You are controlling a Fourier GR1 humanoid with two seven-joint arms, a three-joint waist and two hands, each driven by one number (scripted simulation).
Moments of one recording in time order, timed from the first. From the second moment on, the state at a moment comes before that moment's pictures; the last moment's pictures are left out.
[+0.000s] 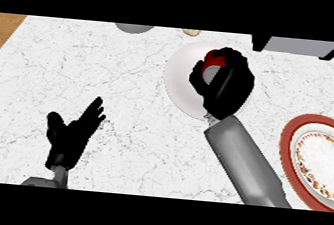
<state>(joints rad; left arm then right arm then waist) -0.02 0.14 -0.14 -1.44 0.14 0.07 0.21 -0.69 -0.01 0.35 -1.10 1.51 -0.84 1.10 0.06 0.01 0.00</state>
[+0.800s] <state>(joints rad) -0.02 0.12 -0.14 -1.45 0.13 0.08 0.20 -0.85 -0.02 0.08 -0.63 1.16 -0.99 0.97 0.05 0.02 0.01</state>
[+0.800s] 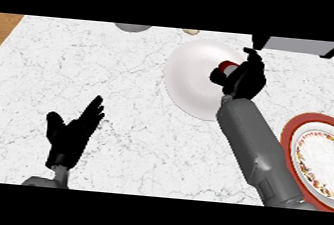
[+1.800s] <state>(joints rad) -0.01 0.13 -0.11 -1.44 0.13 0.07 0.20 -0.68 -0.01 -0.09 -0.85 0.36 -1.02 0.06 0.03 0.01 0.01</state>
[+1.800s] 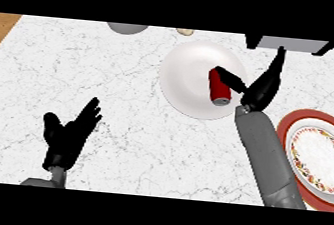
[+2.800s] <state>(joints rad) 0.03 0.11 -0.09 -1.48 0.11 0.07 0.23 -0.05 -0.02 0.24 -1.41 0.31 -0.79 0.01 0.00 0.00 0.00</state>
